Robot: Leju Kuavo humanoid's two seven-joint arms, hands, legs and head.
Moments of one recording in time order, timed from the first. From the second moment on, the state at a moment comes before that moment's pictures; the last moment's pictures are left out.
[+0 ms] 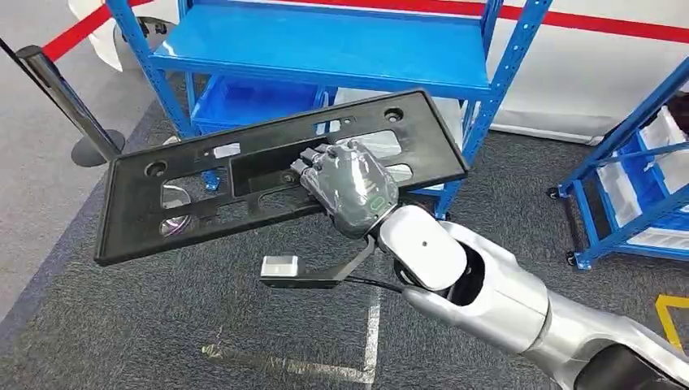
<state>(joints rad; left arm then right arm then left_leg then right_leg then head) -0.10 0.14 -0.74 -0.20 1.22 0.33 -0.01 -0.88 -0.18 1.09 -1.56 1.06 0.14 0.20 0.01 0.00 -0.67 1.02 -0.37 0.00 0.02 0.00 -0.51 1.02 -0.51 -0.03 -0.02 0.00</state>
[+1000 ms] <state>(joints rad) -0.10 0.15 -0.74 -0.19 1.24 0.34 -0.01 -0.87 -0.18 1.09 -1.55 1.07 0.15 0.22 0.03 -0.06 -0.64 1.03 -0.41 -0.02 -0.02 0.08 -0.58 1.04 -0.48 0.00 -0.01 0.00</state>
